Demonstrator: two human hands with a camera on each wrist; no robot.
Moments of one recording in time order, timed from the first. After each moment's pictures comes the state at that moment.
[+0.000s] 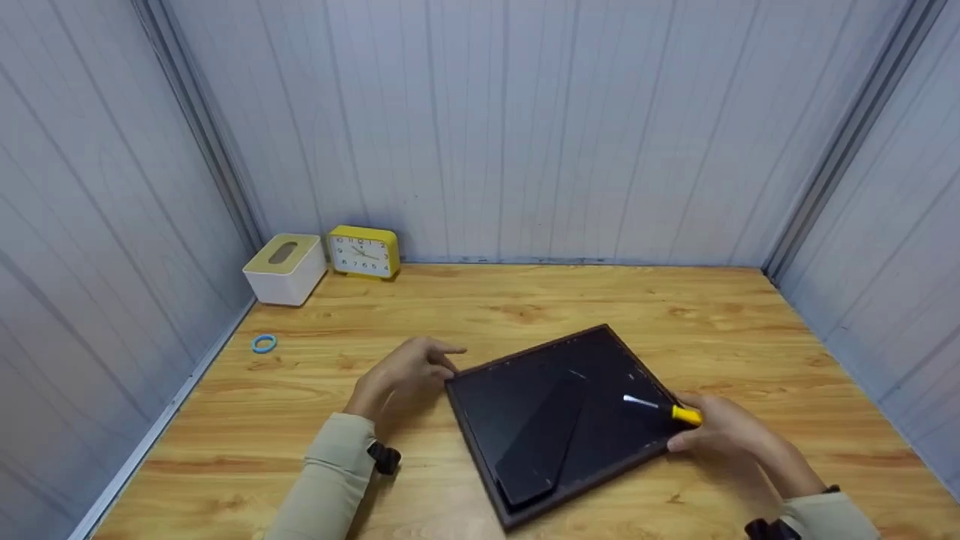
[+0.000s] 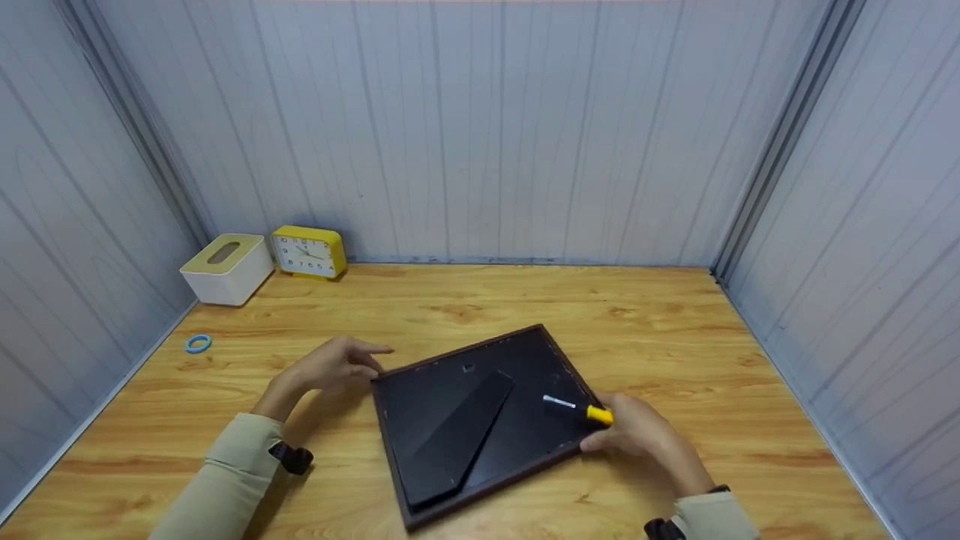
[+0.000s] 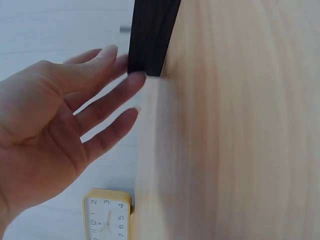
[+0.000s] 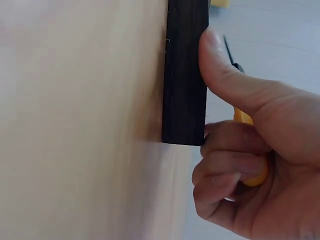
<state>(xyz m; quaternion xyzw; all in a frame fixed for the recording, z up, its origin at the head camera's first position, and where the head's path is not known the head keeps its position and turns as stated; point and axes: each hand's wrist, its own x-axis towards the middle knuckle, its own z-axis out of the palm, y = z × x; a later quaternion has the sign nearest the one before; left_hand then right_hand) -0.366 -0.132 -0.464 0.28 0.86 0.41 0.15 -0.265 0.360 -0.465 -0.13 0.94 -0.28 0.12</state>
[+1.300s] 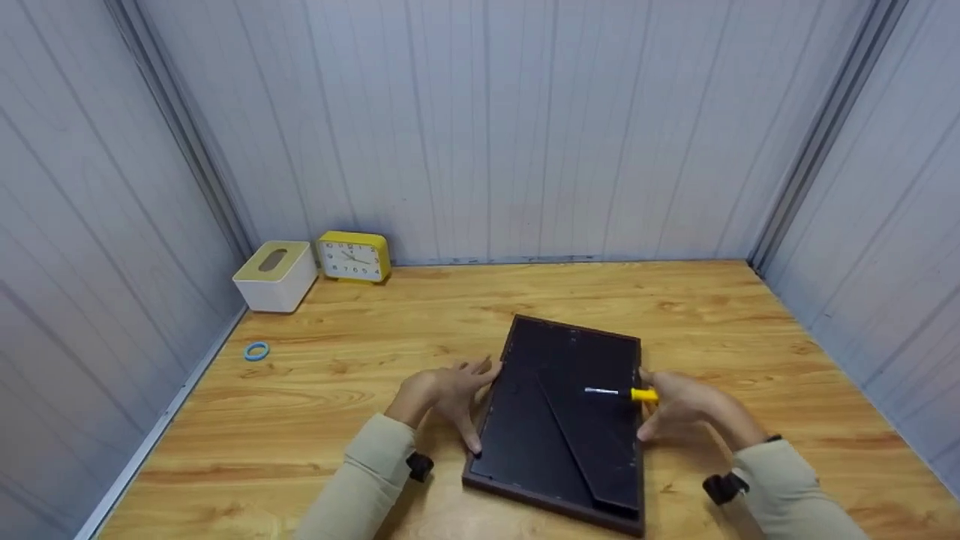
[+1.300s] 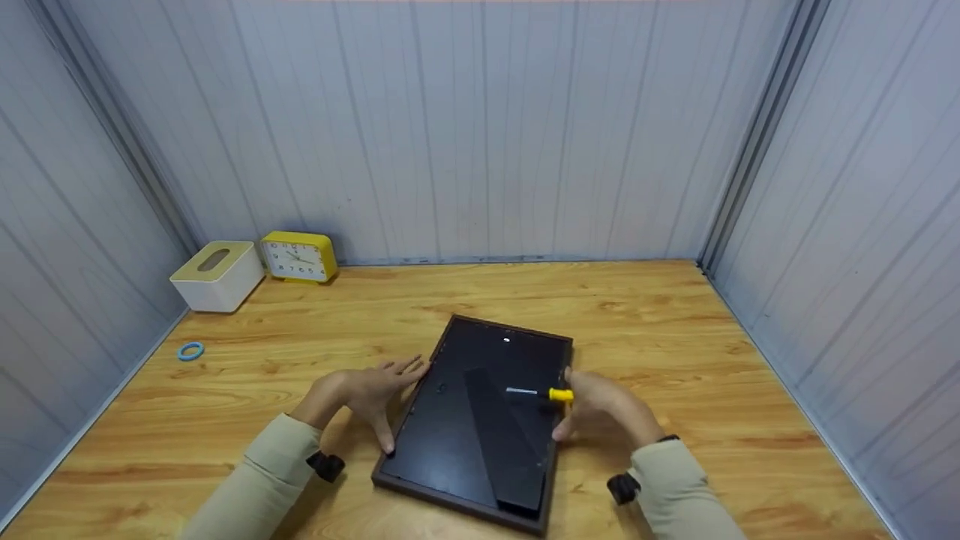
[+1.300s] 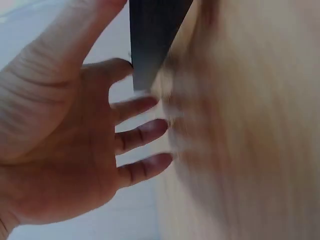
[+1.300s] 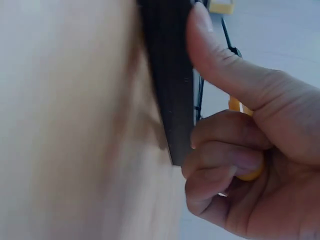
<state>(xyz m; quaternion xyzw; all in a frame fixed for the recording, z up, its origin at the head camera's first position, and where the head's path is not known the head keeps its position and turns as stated) -0.341 -0.061 -0.453 0.35 0.91 0.03 0.24 -0.284 0.323 -0.450 -0.13 0.94 -0.26 0.19</state>
